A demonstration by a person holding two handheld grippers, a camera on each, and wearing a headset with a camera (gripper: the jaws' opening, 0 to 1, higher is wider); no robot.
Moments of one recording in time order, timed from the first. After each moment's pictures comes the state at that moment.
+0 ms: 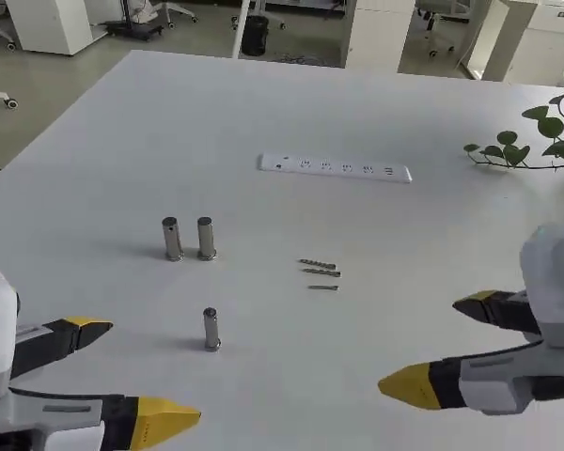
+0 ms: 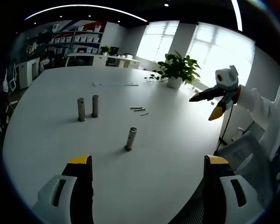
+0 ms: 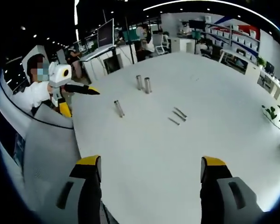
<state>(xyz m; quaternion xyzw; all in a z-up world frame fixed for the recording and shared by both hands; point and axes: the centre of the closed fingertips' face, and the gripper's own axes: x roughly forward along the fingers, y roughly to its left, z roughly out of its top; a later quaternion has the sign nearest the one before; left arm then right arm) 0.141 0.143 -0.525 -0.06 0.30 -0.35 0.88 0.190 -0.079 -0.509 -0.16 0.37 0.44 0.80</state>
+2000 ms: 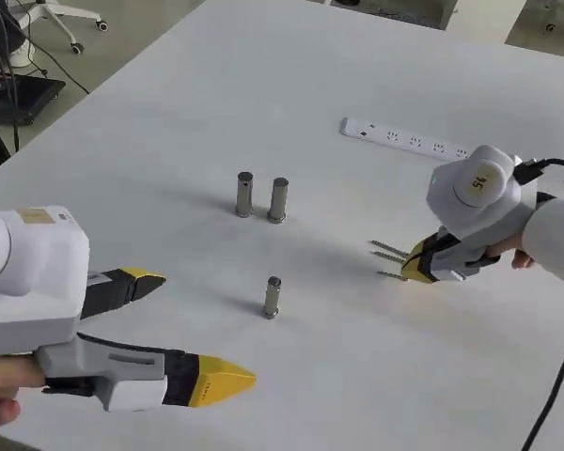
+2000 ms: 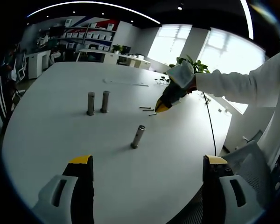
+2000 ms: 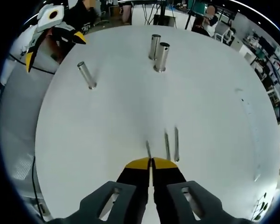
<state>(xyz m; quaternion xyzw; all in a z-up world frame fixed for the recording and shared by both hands) 0.145 0.155 -0.532 -0.09 0.31 -0.31 0.89 0.312 -0.014 -0.603 -0.40 0.38 0.55 0.62</state>
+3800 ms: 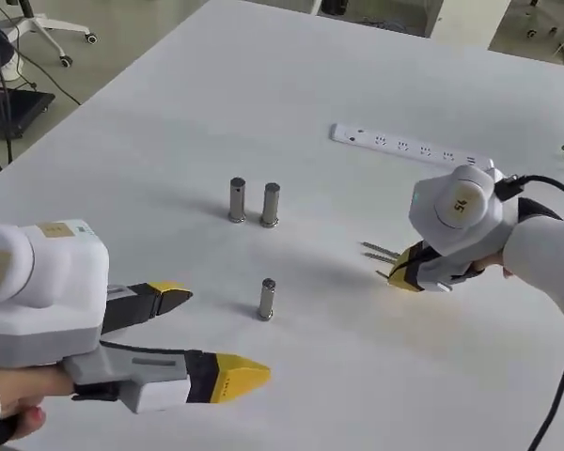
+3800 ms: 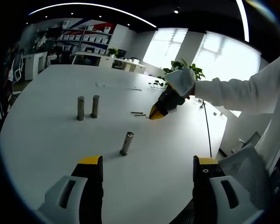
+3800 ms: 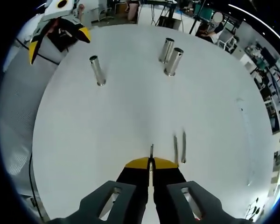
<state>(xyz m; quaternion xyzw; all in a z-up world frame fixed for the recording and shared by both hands) 0.150 0.131 -0.522 -0.10 0.29 -0.33 0.89 0.292 -0.012 -0.590 -0.43 0.34 0.55 0.63</state>
